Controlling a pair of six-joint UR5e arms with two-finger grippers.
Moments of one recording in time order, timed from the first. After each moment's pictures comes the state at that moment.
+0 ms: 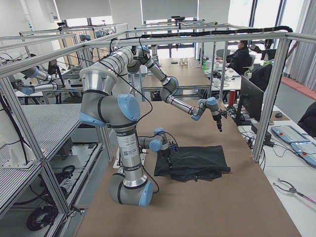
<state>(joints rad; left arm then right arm) -1.01 -2.42 -0.93 -2.20 -1.93 -0.71 0.28 -1.01 1.82 -1.71 1.45 1.10</state>
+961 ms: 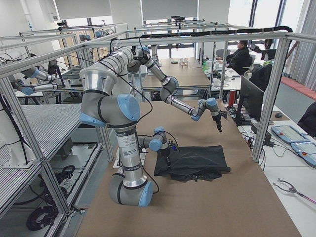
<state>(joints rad) -1.00 -2.42 -0.93 -2.21 -1.93 -0.71 0.28 -1.02 1.84 -1.71 1.49 1.09</state>
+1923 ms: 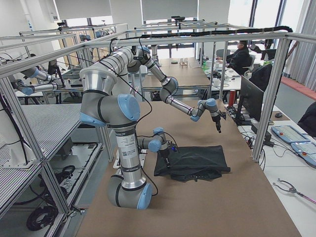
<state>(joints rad) -1.00 -2.41 -0.93 -2.21 -1.93 -0.71 0.29 -1.06 1.89 -1.71 1.50 1.09</state>
